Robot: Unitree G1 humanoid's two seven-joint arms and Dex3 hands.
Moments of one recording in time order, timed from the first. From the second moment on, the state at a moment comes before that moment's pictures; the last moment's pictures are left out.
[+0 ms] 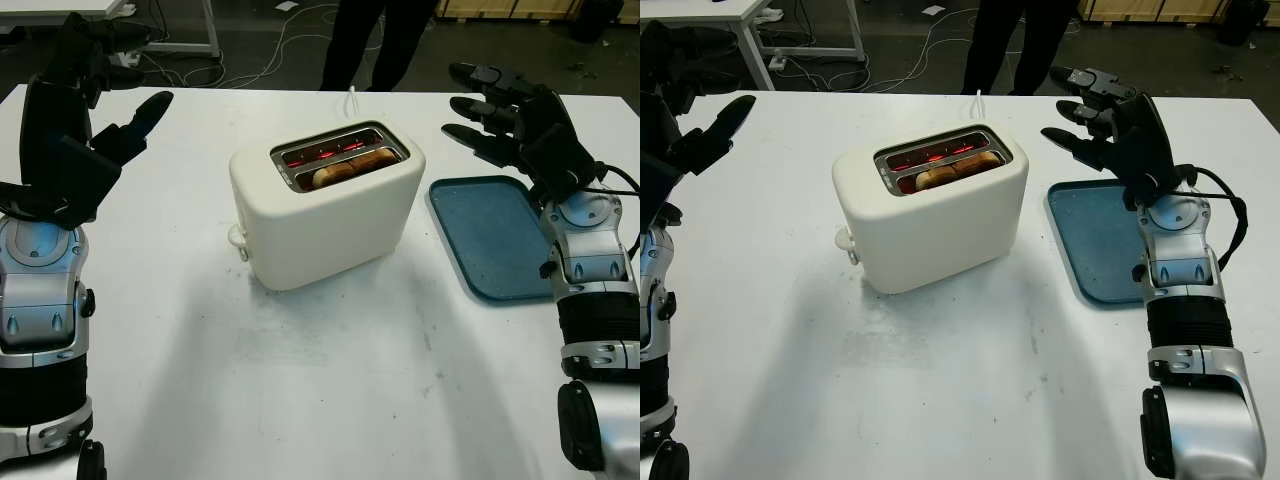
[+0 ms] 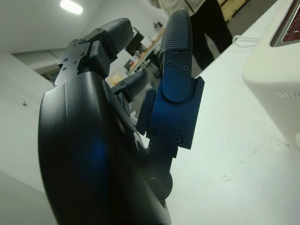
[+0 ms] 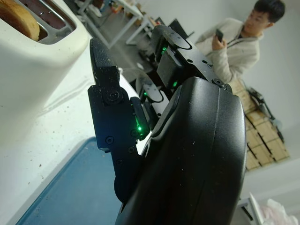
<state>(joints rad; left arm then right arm) -0.41 0.43 0.21 -0.23 0.06 0.12 -0.11 -0.65 -0.45 -0.11 0.44 -0.05 -0.14 0.26</state>
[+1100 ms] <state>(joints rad) -0.41 0.43 0.22 -0.24 0.06 0.13 -0.11 -0.65 -0.45 -0.11 0.43 -0.06 -0.13 0.25</state>
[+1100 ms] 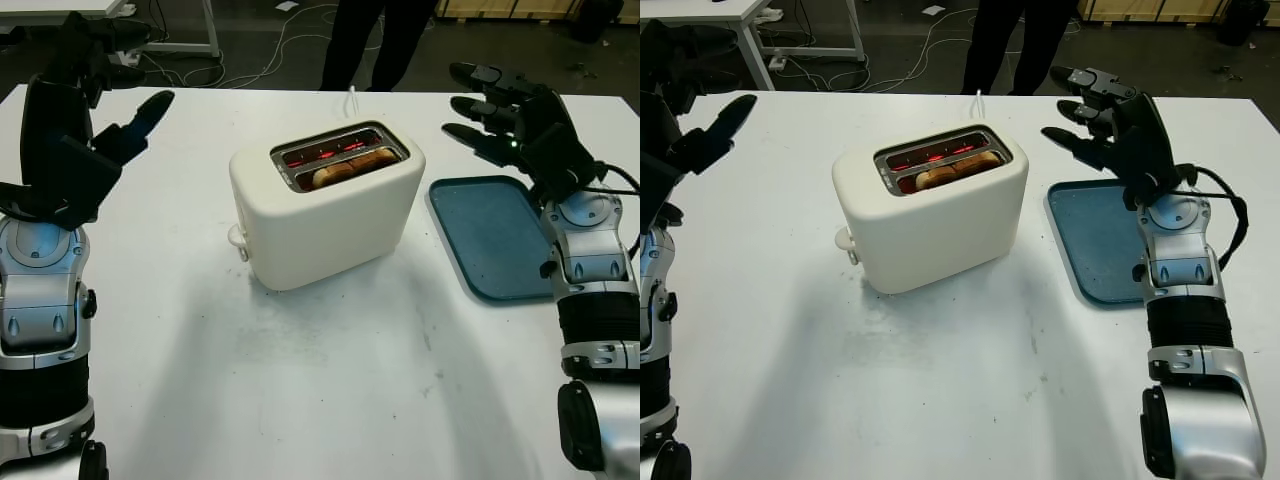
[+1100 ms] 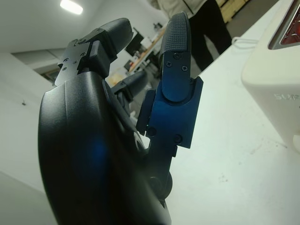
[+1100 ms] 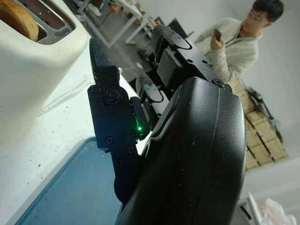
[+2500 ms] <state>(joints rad) -0.41 0.43 0.22 -0.26 0.06 0.14 -0.11 -0.65 -0.45 -0.10 0.44 -0.08 -0.13 0.24</state>
